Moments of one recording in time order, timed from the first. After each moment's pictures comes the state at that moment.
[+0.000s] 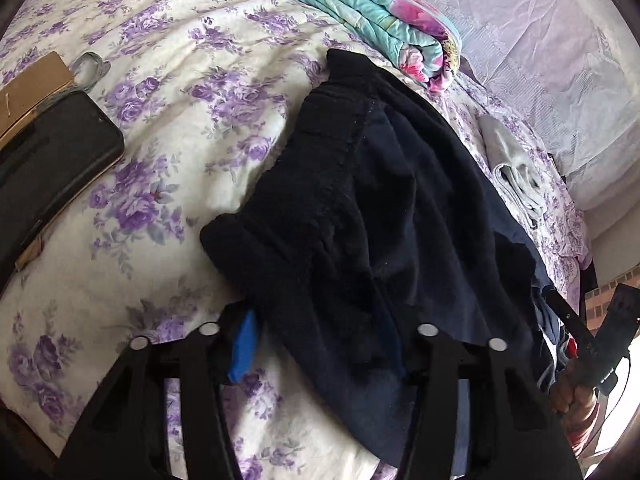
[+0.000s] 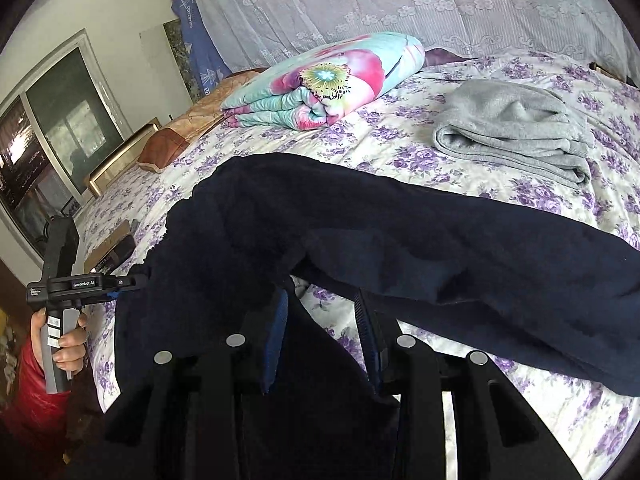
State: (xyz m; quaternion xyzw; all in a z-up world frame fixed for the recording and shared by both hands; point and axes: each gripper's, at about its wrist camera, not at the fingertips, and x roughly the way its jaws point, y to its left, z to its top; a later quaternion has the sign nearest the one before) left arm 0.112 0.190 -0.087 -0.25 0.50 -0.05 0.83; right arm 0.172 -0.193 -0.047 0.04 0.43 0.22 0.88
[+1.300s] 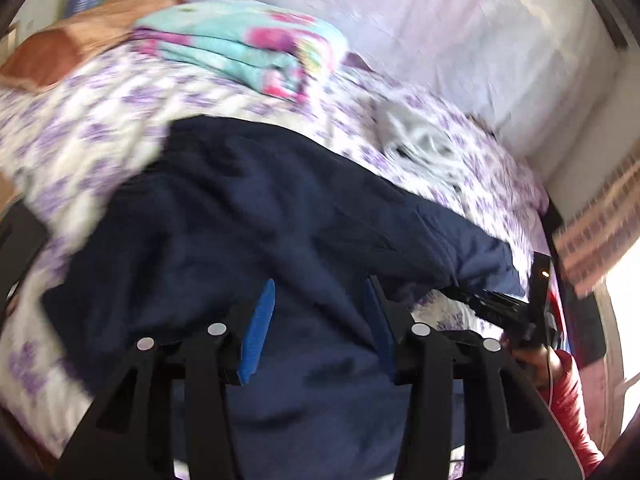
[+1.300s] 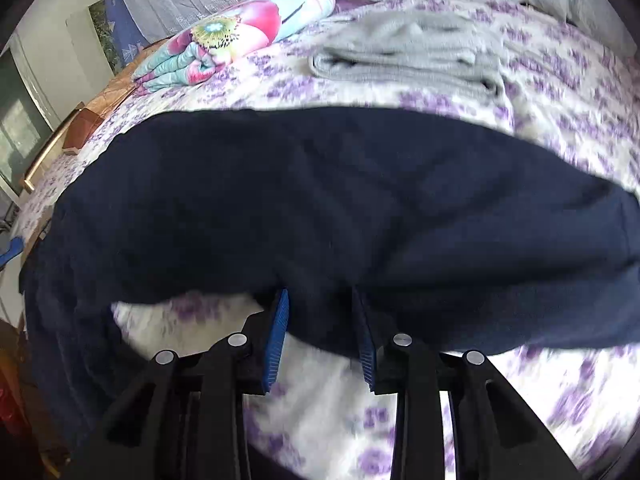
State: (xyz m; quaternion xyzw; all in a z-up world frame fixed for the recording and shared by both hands) left arm 0.098 0.079 -0.006 -0.14 0.44 -0.17 0.87; right arm 0.135 -0.276 -0.084 0.03 0.50 0.11 0.86
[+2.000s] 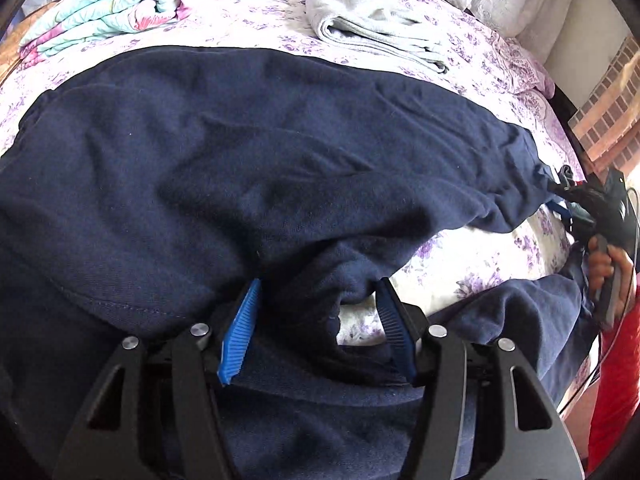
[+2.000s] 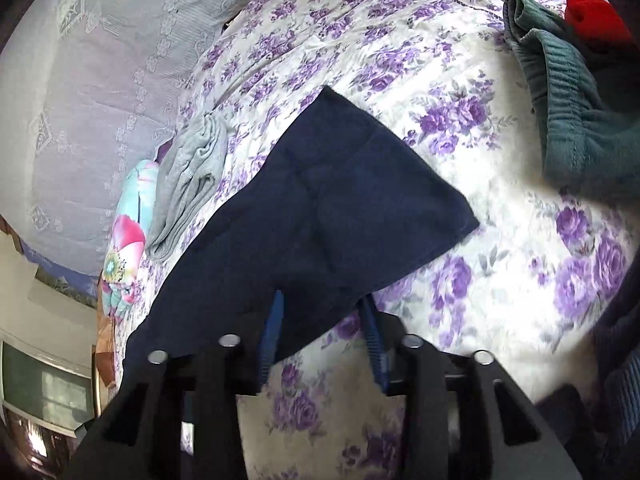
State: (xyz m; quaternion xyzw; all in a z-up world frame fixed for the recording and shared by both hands) left arm 0.127 -0.034 -0.083 -0.01 0.52 -0.23 0.82; right arm 0.077 -0.501 -0.092 0.39 0.39 -0.09 0.83
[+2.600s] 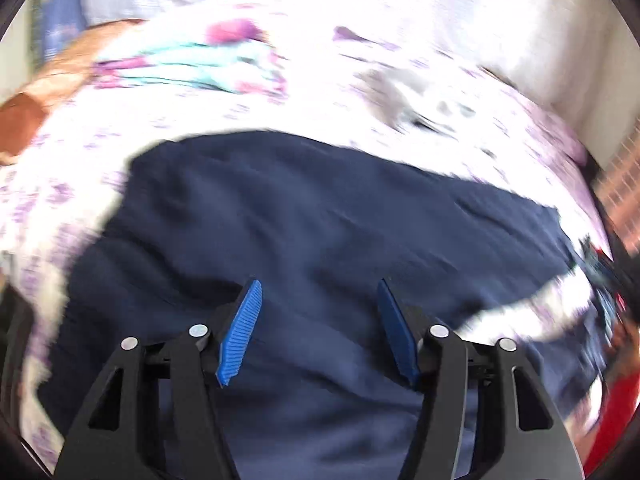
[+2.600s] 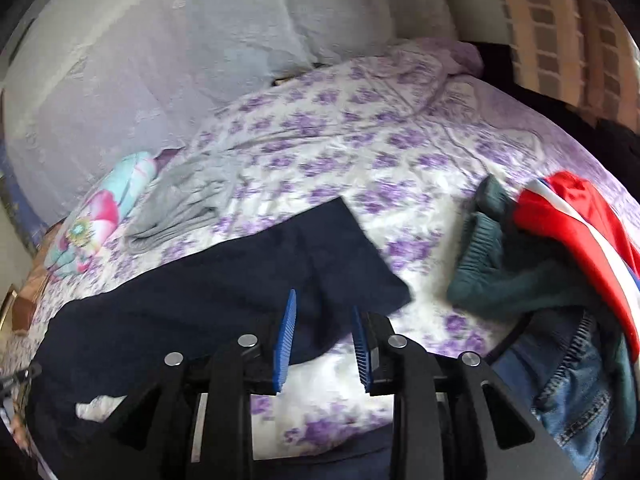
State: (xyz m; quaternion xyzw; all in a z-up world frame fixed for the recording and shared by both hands) left arm 0.149 0.056 -0.026 -0.04 0.45 -0.12 0.88; right arm 0.062 -0.463 -0.021 0.16 0.34 -0.10 0.92
